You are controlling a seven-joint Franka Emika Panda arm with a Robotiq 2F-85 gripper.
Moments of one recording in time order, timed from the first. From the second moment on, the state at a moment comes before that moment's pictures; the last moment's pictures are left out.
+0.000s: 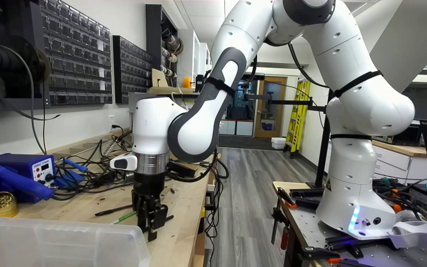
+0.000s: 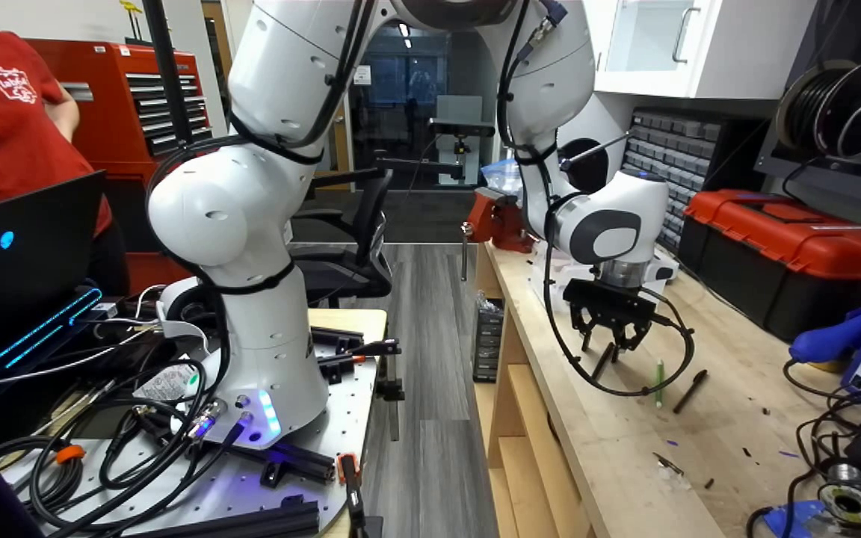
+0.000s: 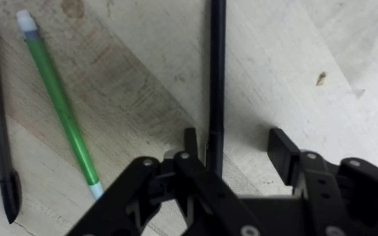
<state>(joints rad) -0.02 0.51 0.21 -2.15 -0.14 2.73 -0.59</state>
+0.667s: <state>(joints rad) -0.02 0.51 0.21 -2.13 -0.12 2.73 -0.57</state>
